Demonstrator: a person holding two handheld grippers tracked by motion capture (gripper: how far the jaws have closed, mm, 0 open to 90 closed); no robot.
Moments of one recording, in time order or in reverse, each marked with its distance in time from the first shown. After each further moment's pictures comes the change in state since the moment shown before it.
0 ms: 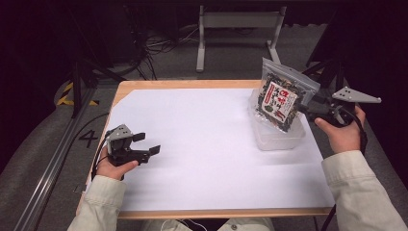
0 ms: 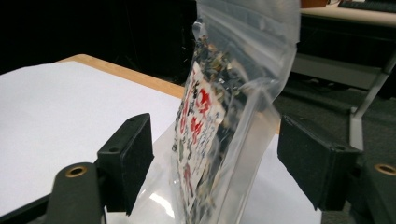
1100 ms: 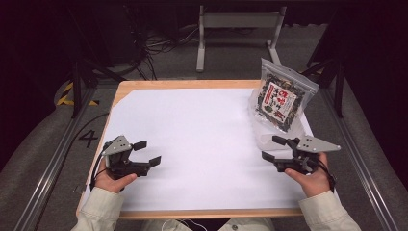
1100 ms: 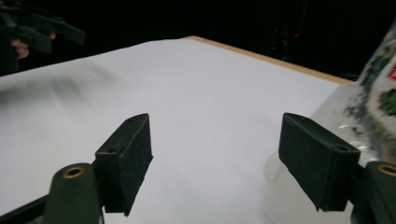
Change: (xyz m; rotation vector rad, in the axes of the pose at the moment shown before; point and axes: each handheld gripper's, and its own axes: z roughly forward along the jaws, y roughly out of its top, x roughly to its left) left arm -0.019 -0.020 -0.010 -0.071 -0.058 0.037; right arm 0.113 -0.085 0.005 -0.028 0.348 -0.046
